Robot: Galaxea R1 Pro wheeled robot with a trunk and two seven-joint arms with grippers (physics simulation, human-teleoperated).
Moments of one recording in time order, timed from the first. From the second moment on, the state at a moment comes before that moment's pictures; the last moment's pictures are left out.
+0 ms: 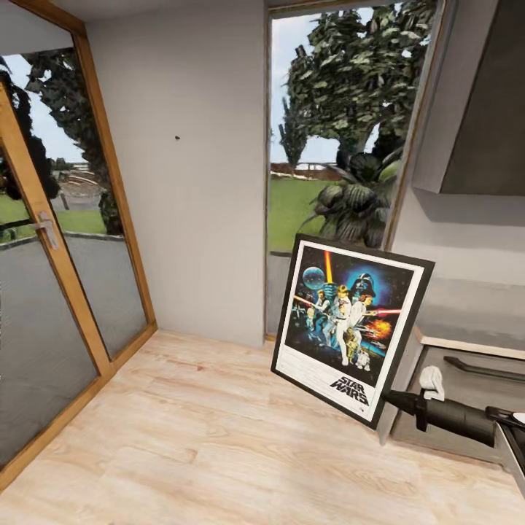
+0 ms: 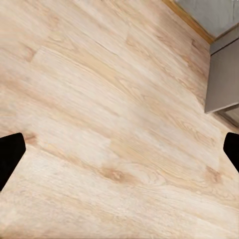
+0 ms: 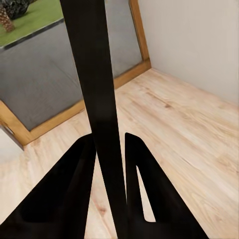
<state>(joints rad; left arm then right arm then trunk) -0.32 0.24 -0.31 -0.03 0.86 -0.28 -0.72 -0.37 -0.37 -0.32 -1.11 -0.04 0.32 1.31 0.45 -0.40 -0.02</state>
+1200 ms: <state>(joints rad) -0.32 0.24 -0.31 -0.03 0.86 -0.28 -0.72 -0.37 -0.37 -0.32 -1.11 -0.04 0.32 1.31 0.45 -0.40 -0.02</state>
